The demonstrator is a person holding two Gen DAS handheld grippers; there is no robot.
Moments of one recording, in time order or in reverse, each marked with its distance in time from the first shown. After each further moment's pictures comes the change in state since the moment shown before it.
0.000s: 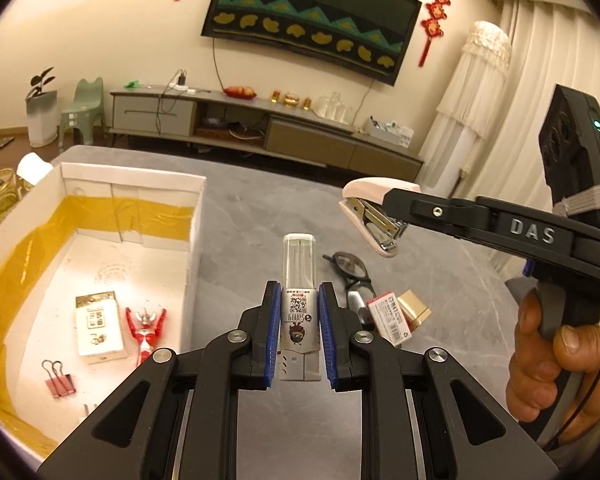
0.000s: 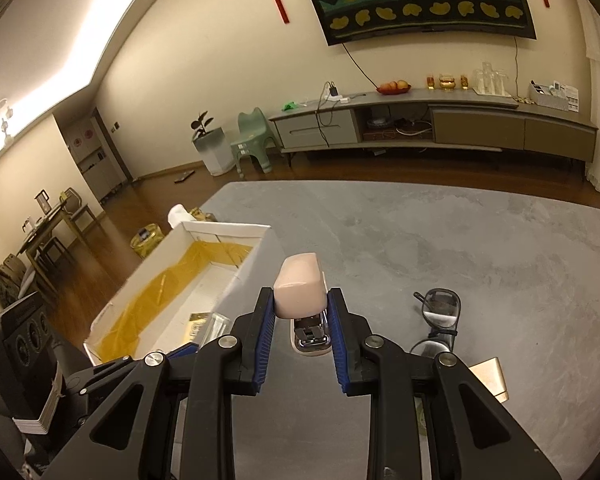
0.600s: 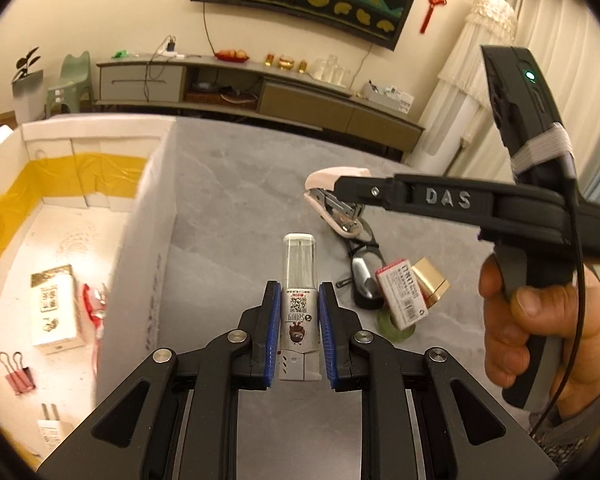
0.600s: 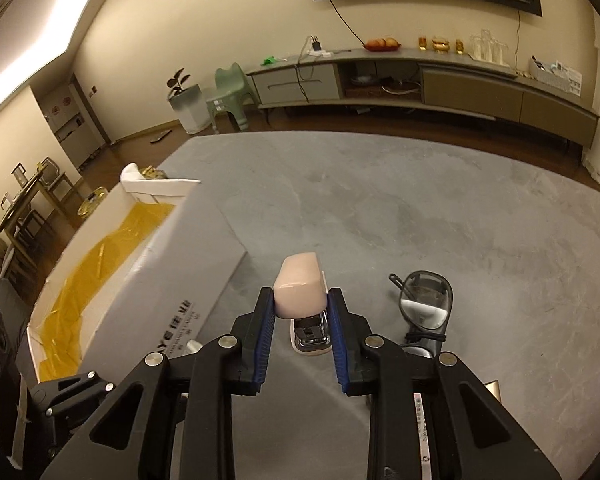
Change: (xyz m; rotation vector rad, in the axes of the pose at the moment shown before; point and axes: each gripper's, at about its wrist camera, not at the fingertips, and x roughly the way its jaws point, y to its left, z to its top) left arm 0.062 -0.008 -0.019 0.008 0.127 -0.014; right arm 0.075 -0.046 -0.004 -0.017 0.163 -0.072
